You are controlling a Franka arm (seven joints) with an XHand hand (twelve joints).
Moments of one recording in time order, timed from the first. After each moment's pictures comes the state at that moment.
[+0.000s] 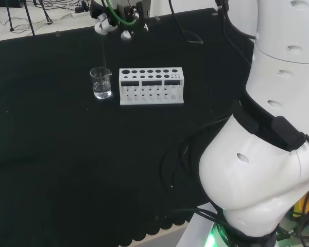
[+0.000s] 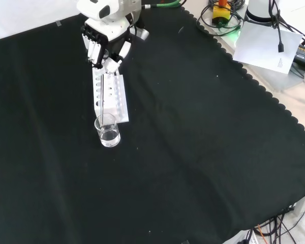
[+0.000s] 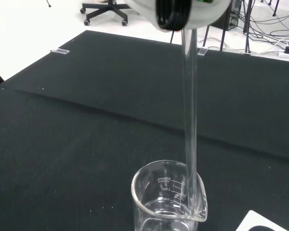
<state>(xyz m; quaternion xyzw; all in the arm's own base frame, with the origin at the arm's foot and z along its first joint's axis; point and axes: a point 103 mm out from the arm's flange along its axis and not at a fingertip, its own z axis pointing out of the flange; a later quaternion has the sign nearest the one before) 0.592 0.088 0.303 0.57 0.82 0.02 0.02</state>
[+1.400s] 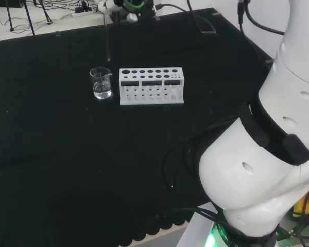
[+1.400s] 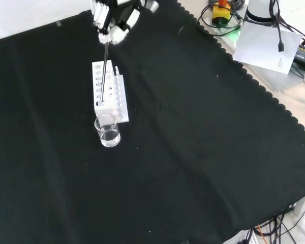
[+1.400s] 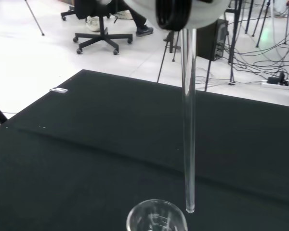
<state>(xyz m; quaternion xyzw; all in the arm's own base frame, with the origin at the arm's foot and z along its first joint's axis) 0.553 0.072 0.375 0.58 0.81 0.04 0.05</state>
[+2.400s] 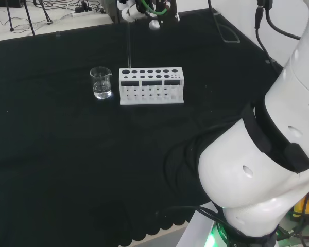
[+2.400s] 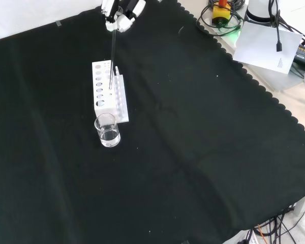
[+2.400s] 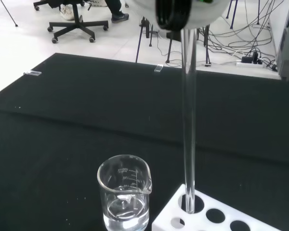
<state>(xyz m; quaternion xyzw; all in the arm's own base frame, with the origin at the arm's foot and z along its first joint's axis) 0.516 0.027 0.360 0.61 0.79 0.03 0.04</state>
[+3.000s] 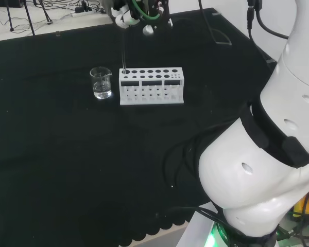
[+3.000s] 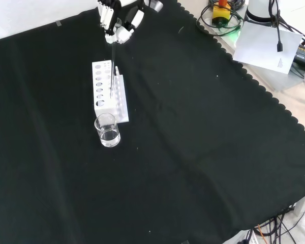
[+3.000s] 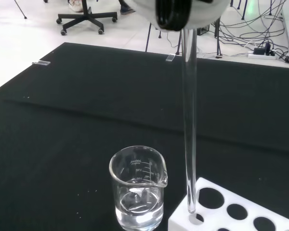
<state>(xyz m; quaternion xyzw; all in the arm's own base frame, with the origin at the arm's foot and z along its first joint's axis) 0.529 0.042 0.340 0.60 0.80 0.03 0.02</state>
